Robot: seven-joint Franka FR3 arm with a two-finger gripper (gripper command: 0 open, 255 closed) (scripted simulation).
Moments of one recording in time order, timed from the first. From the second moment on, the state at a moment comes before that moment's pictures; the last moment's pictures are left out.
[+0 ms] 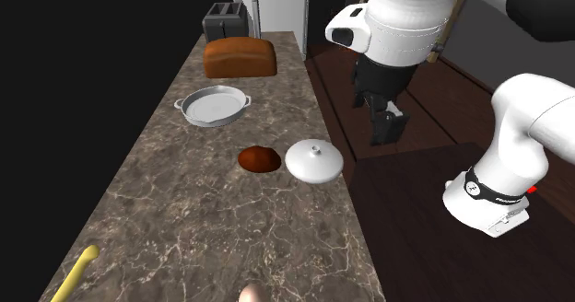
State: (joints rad) arm -0.05 -0.41 0.05 -2.31 -0.21 1.79 0.08
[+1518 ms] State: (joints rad) arm -0.13 0.29 -0.01 -1.91 -0.38 2.12 0.21
